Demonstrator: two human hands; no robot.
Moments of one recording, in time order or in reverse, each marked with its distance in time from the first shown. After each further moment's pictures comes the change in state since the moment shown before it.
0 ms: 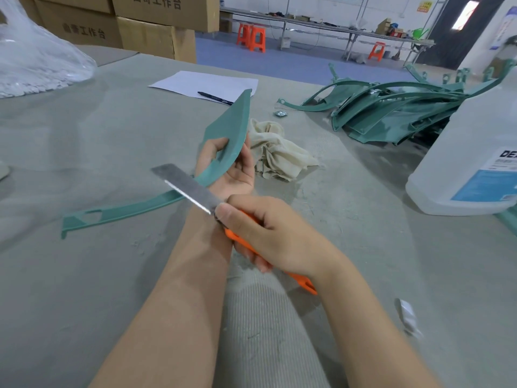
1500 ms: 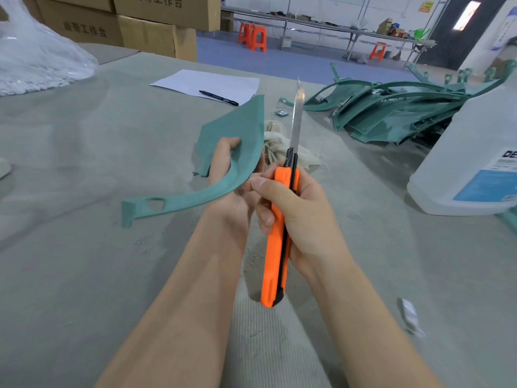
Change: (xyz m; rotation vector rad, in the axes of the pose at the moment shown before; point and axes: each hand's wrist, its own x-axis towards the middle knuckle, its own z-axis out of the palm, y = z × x) left_hand -0.026 -0.015 -0.002 0.613 -0.009 0.111; right_hand 0.004 -0.009 0.003 0.745 0.414 0.003
